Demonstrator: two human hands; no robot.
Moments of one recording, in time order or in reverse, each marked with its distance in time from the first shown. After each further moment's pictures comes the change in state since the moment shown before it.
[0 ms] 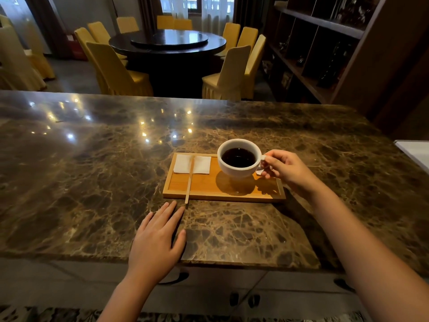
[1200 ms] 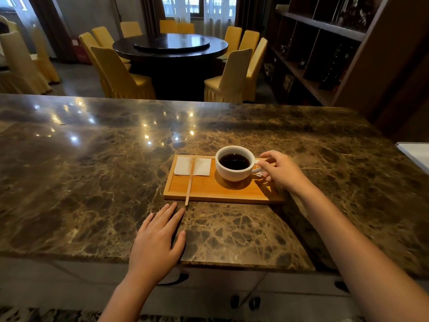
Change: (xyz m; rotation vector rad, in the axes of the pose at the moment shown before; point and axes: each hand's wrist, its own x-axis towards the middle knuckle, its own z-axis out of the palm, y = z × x) left_hand -0.002 0.001 0.000 -0.020 0.009 -0.009; right_hand 0.012 0.001 0.012 -0.458 0.183 0.103
